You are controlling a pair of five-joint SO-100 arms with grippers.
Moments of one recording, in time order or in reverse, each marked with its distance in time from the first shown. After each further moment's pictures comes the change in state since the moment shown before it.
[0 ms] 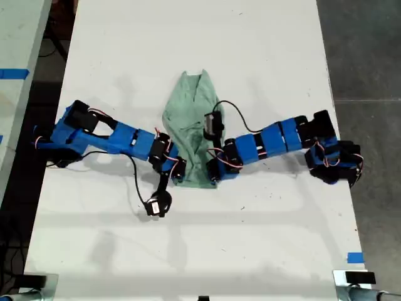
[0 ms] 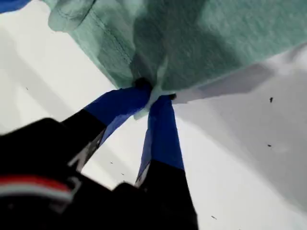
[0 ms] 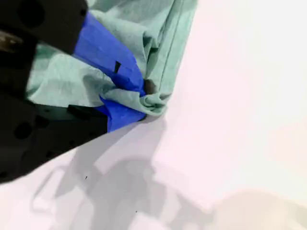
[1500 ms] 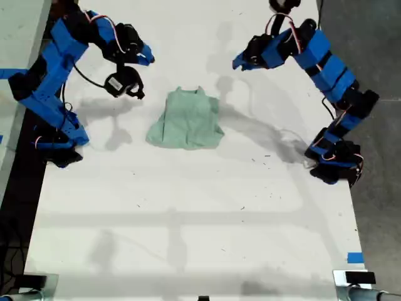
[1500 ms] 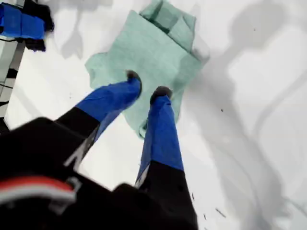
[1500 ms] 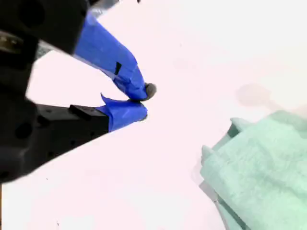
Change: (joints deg) arm 0 -45.8 53.1 0.0 22.1 18.7; arm 1 45.5 36.9 -13.0 23.3 -25.2
